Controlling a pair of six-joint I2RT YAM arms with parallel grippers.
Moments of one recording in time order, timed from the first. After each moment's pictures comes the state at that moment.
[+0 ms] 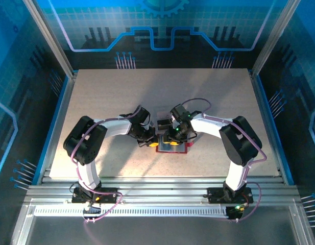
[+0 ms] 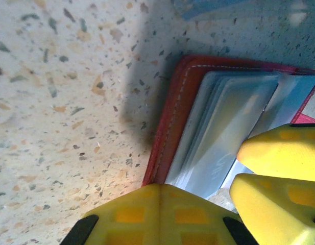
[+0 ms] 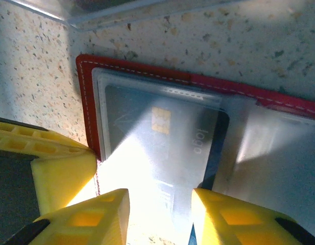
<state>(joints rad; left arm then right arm) -0.50 1.83 0.99 -0.40 0.61 -0.84 0.59 1.82 1.09 -0.57 -0.42 0.66</state>
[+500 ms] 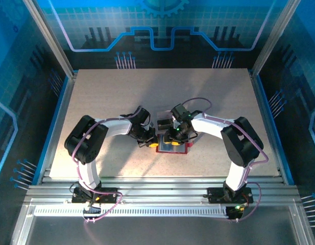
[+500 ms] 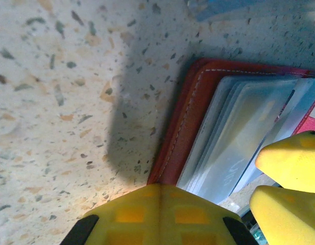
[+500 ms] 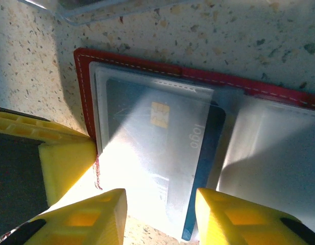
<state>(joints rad) -0.50 1.85 0.99 -0.39 0.60 -0.82 0.60 1.80 1.09 -0.60 -0.41 0.66</state>
